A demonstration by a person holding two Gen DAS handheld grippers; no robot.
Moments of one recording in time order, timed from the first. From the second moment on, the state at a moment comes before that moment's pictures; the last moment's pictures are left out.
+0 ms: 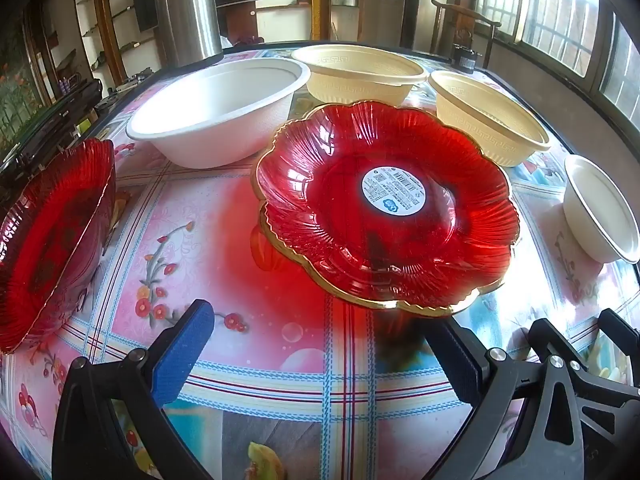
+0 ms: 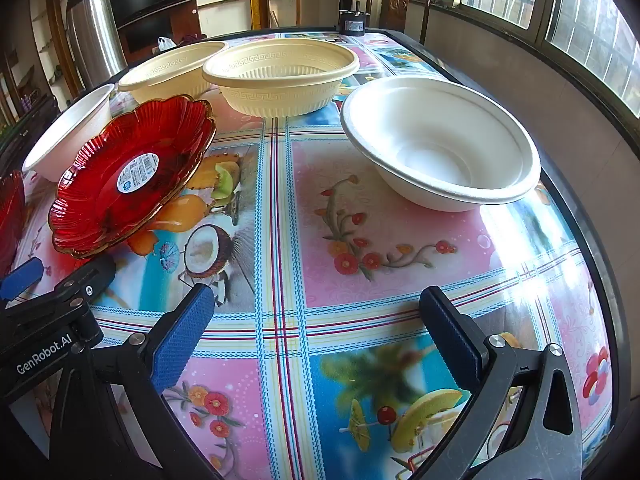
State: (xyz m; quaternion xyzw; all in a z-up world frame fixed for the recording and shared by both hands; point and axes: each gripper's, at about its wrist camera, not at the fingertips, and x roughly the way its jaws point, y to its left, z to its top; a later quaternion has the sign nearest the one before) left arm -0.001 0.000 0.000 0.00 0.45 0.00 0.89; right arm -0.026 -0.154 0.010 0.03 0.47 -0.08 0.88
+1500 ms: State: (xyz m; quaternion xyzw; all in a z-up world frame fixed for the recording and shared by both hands) left arm -0.076 0.087 0.046 -0.03 0.41 0.00 0.91; right arm -0.088 -0.082 0.083 0.03 0.39 0.01 0.92
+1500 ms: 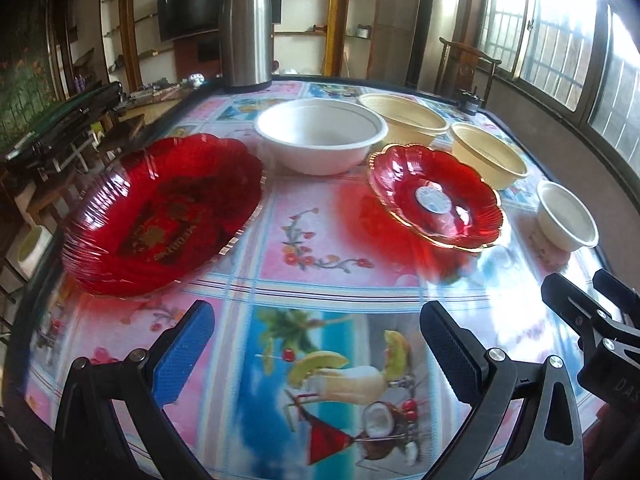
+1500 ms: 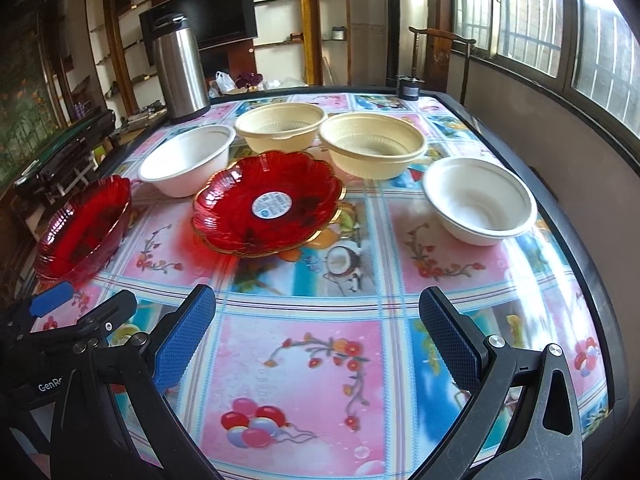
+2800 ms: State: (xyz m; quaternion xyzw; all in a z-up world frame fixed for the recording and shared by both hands) left arm -0.017 0.269 0.050 -0.08 0.43 0.12 0.89; right arm 0.011 0.083 0.069 0.00 0.45 0.16 0.88
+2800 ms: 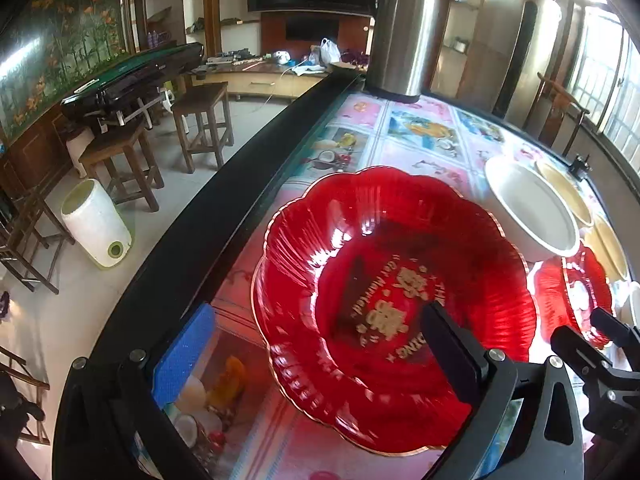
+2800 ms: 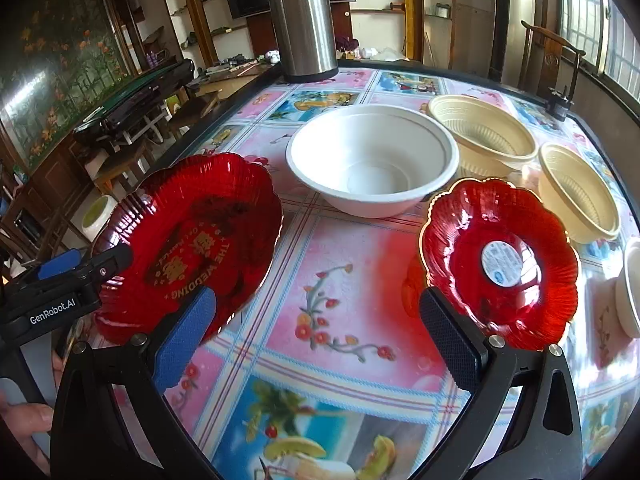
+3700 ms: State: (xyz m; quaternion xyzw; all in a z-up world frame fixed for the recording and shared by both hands) left arm 0.001 0.270 0.041 -0.06 0.45 0.10 0.88; right arm 0.052 0.104 0.050 0.03 0.47 0.19 0.86
